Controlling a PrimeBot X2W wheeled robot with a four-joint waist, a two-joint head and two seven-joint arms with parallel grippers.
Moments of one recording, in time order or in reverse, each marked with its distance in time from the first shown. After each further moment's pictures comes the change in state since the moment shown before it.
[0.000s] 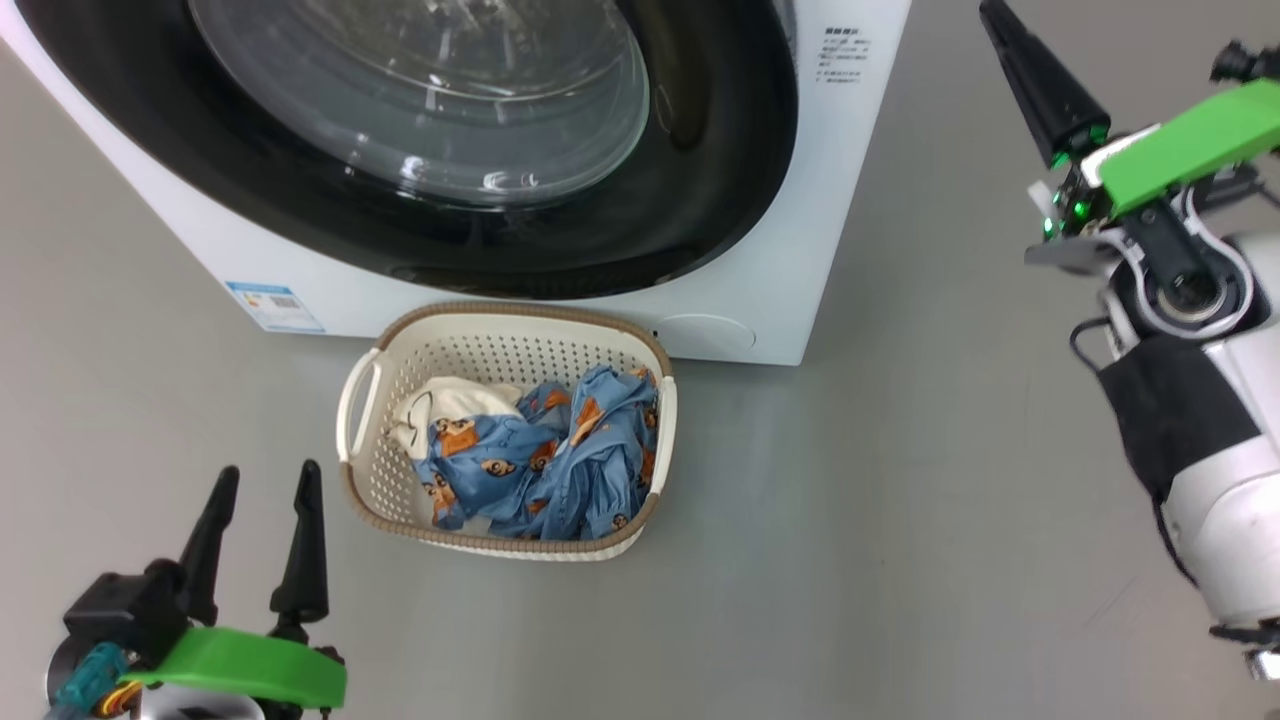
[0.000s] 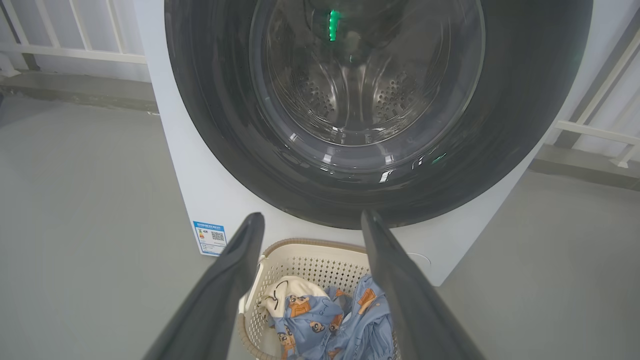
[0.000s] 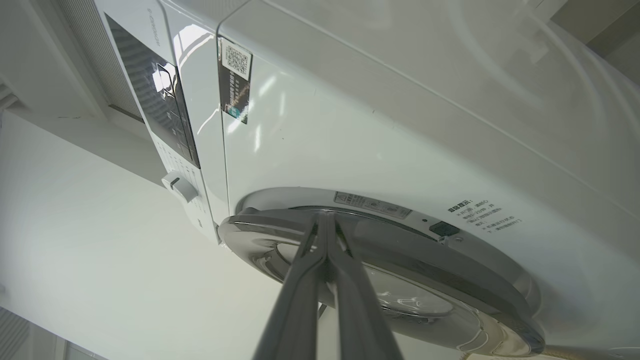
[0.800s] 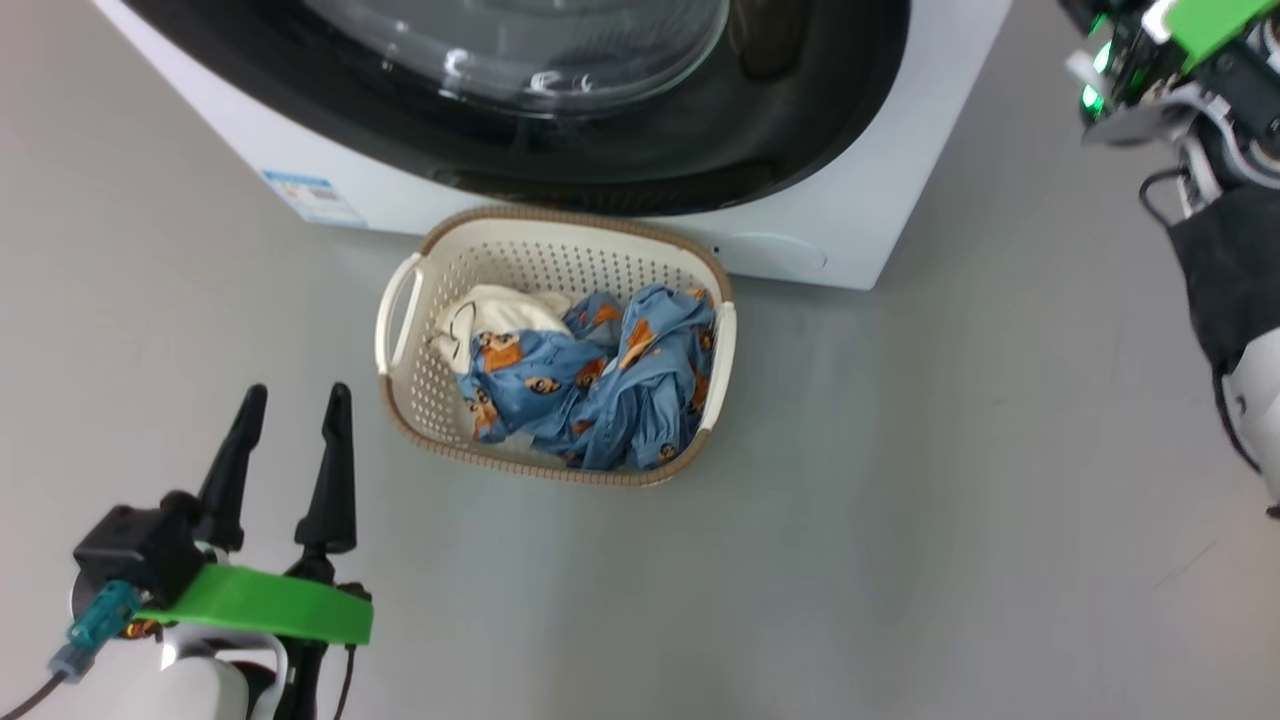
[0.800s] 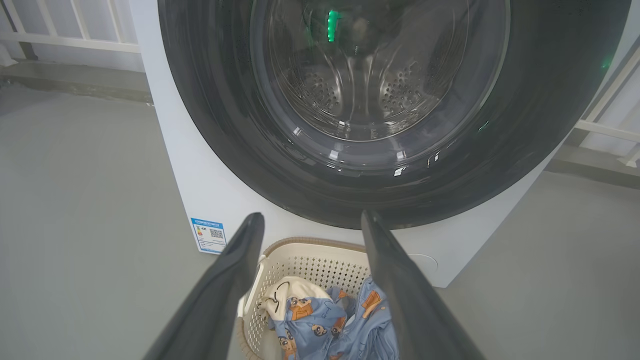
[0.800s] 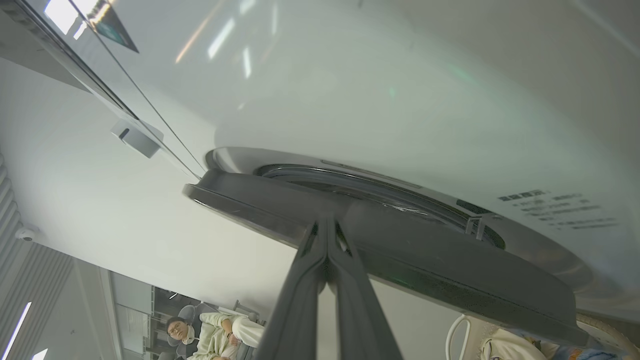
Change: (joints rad) left arm -0.094 -0.001 -0.058 -0.036 -0.033 0.000 0.000; right arm -0.221 -0.043 0.017 0.100 0.049 0.000 0.273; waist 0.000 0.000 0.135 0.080
